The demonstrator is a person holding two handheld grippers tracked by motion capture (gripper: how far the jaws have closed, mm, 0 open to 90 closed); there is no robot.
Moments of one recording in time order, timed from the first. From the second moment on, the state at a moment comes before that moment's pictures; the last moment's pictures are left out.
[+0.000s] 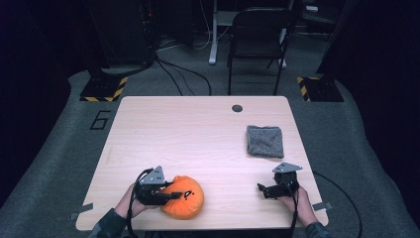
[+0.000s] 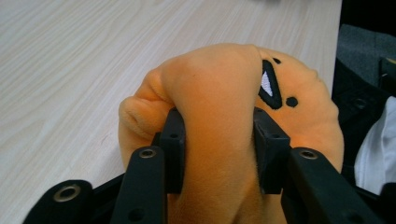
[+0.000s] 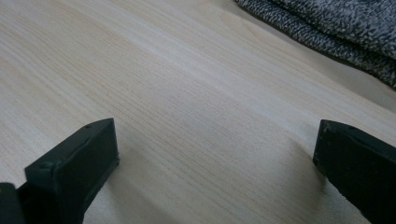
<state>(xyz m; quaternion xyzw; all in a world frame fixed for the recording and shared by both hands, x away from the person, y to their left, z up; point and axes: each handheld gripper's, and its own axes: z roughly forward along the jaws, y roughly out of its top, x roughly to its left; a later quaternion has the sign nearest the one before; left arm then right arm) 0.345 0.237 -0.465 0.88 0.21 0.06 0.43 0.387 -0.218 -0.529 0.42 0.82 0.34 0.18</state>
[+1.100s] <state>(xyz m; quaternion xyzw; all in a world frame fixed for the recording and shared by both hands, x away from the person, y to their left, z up) 0.371 0.171 -0.425 0.85 0.23 0.14 0.46 0.388 -0.217 -0.529 0.43 0.82 0.34 0.18</state>
